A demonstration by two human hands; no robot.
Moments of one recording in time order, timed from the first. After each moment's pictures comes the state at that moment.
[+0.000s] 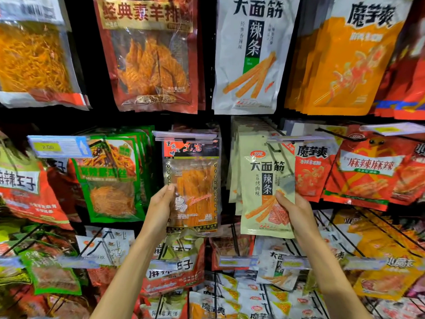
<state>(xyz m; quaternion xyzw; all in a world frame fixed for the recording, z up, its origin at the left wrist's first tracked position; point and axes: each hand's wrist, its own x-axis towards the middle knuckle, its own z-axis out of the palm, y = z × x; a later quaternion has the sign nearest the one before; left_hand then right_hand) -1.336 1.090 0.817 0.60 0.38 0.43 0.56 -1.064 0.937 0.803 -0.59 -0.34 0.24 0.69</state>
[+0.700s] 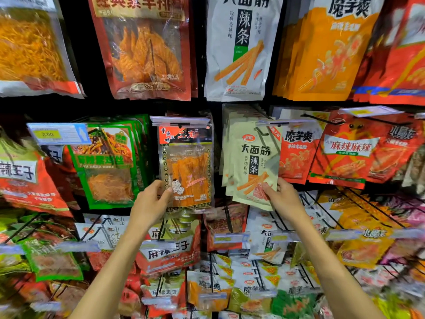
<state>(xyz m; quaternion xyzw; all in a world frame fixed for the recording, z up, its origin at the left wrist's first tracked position) -1.365 1.093 0.800 0.80 0.45 0.33 0.22 -1.075 0.920 0.809 -0.76 -0.41 0.11 0.50</state>
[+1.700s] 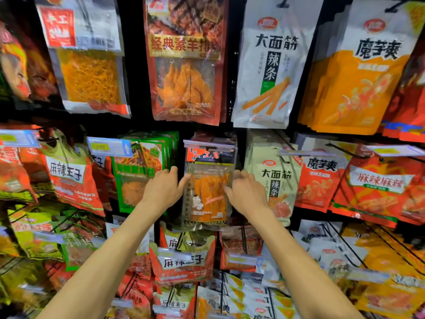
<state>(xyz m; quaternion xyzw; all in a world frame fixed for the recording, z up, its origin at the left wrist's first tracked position) -1.373 1.117 0.872 0.83 0.52 0.22 -0.04 -1.179 1.007 0.885 -0.79 -0.58 -0.12 0.12</state>
